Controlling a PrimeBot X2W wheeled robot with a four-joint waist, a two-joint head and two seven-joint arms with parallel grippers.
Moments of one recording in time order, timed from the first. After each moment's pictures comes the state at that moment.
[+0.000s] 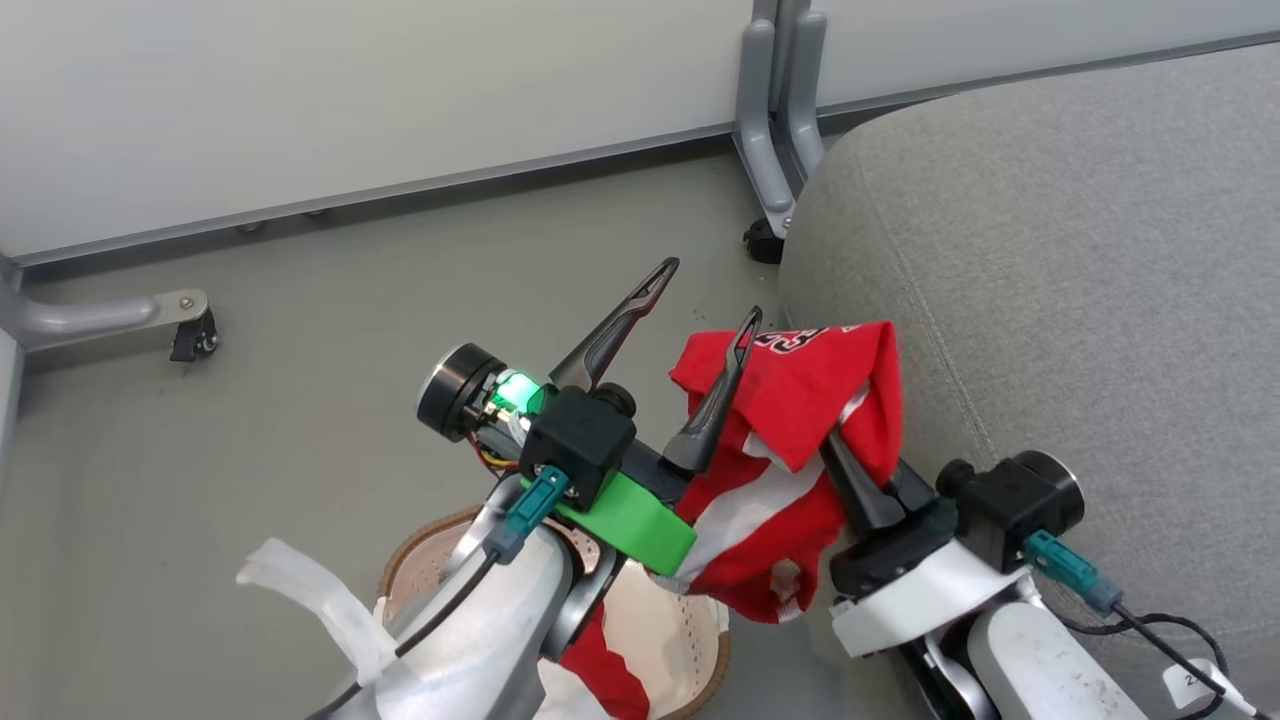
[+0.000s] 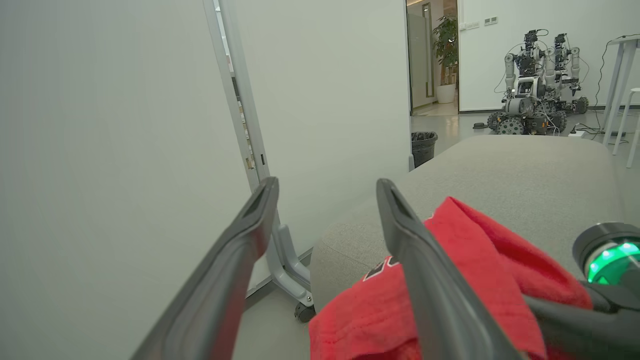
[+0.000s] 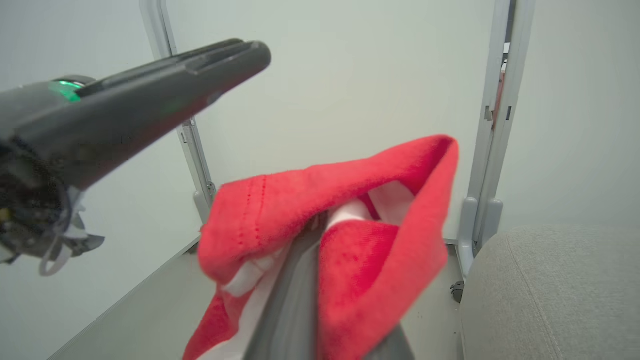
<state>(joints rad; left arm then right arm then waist) -0.49 0.08 -0.68 0.20 -0.24 0.00 -0.24 -0.17 -0.15 0.39 0.08 0.23 0.13 -0.26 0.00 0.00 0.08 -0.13</state>
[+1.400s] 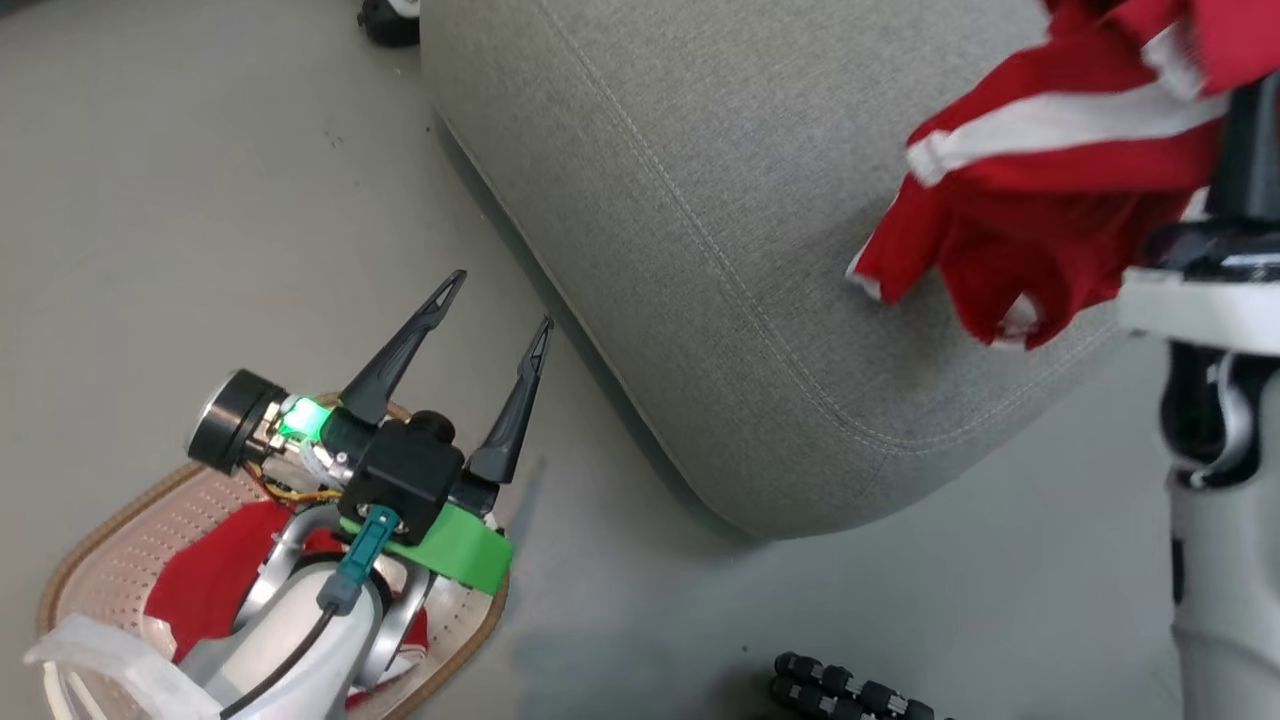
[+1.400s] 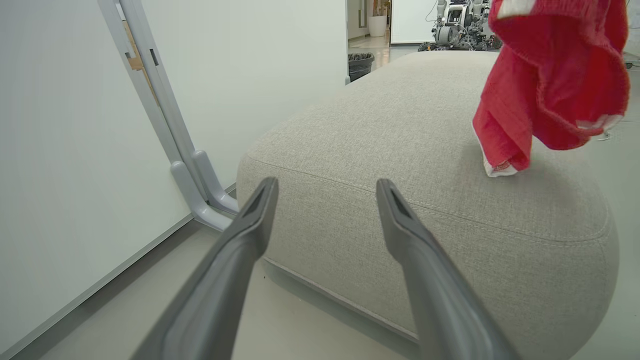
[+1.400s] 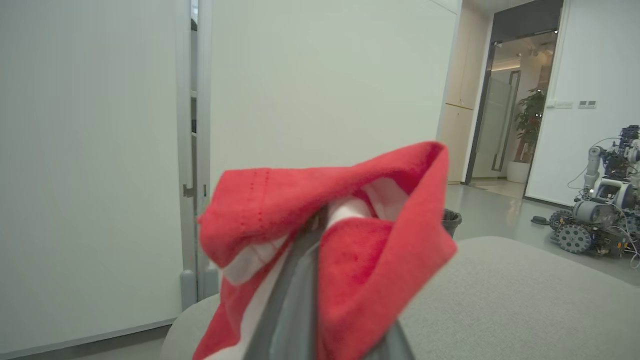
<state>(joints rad) -0.39 0.40 -0.61 -0.01 -0.17 0.11 -0.13 -0.44 -0.10 -0.12 -0.08 0.22 0.13 -0.26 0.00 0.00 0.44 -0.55</state>
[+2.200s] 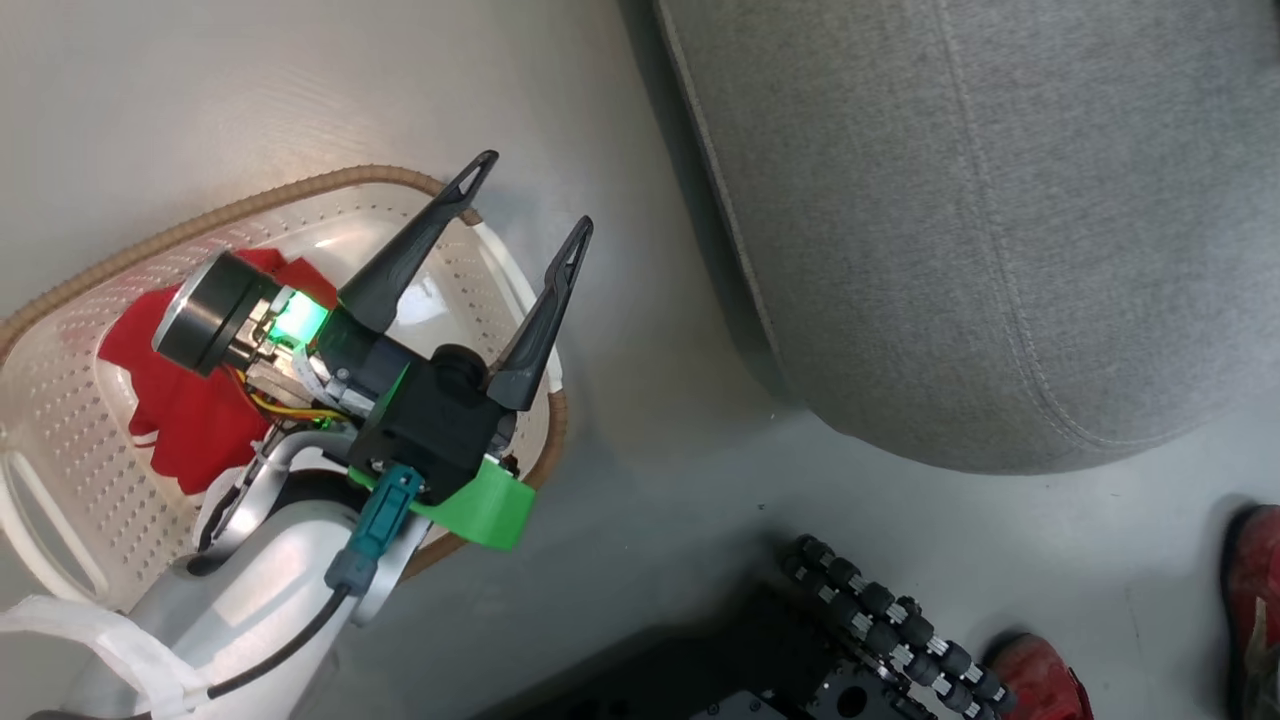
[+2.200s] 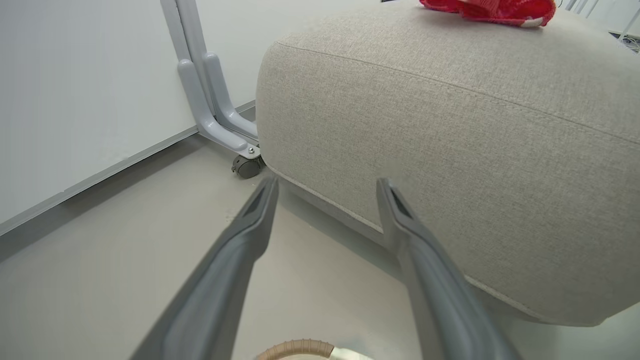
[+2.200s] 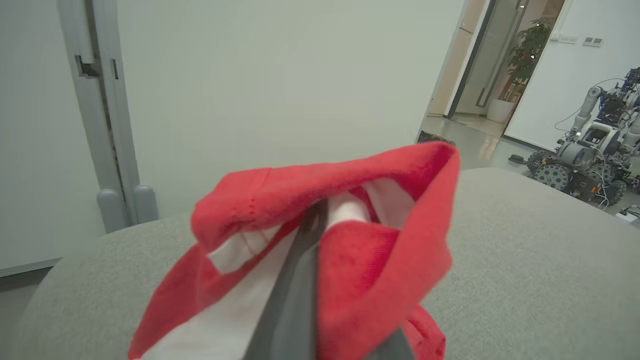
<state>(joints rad) -0.55 0.45 -0.65 -0.19 -0.08 0.08 -0.01 -0.86 -0.31 -0.34 0.35 0.33 0.13 -0.26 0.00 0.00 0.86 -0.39</state>
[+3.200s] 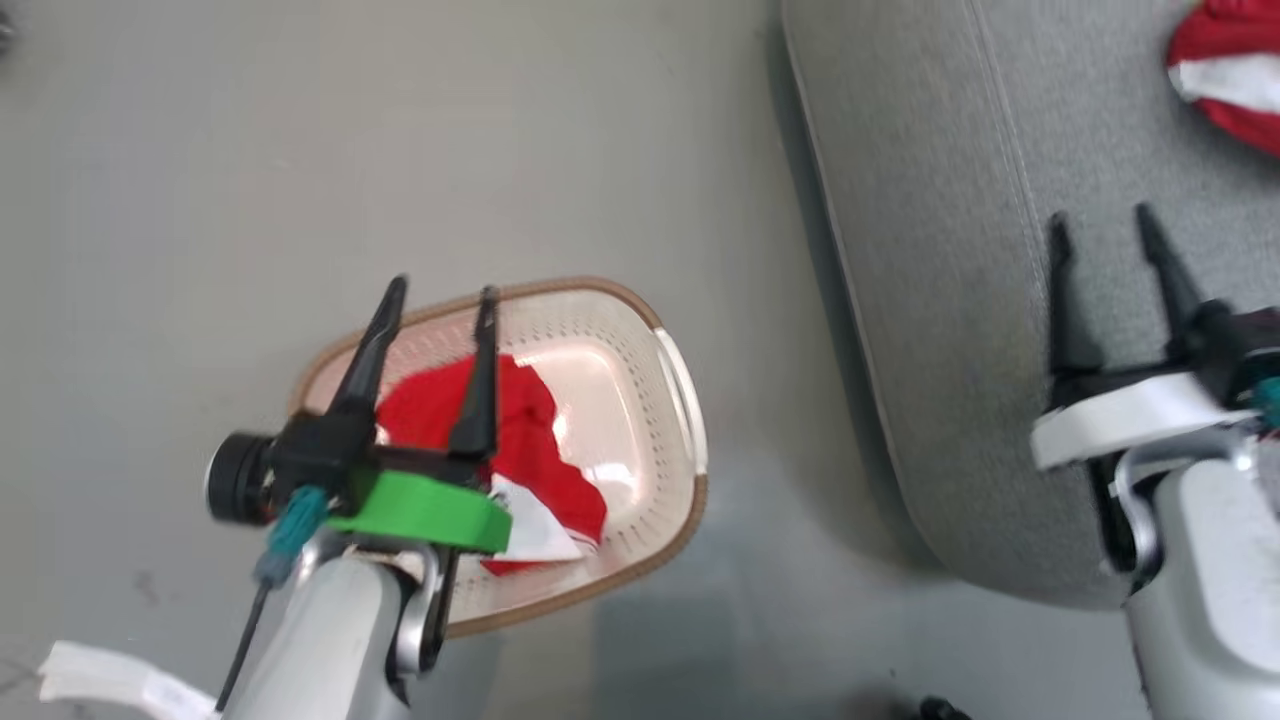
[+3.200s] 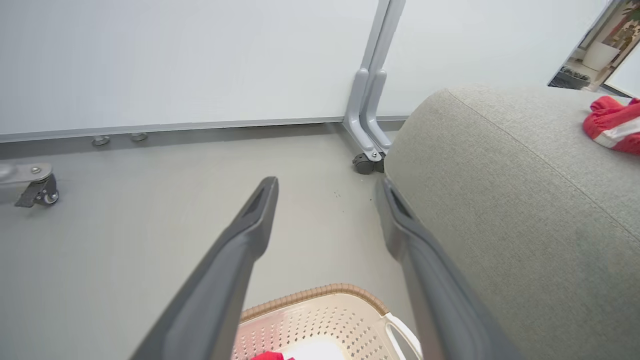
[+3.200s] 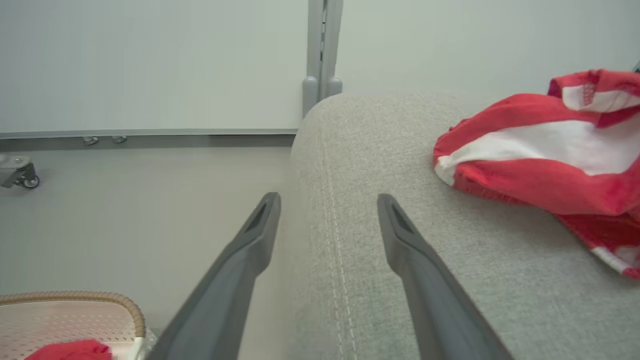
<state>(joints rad) -0.33 0.14 -0.38 0.17 -0.32 0.07 -0.26 -0.35 -0.19 -0.04 0.25 0.14 0.13 -0.26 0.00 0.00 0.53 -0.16</state>
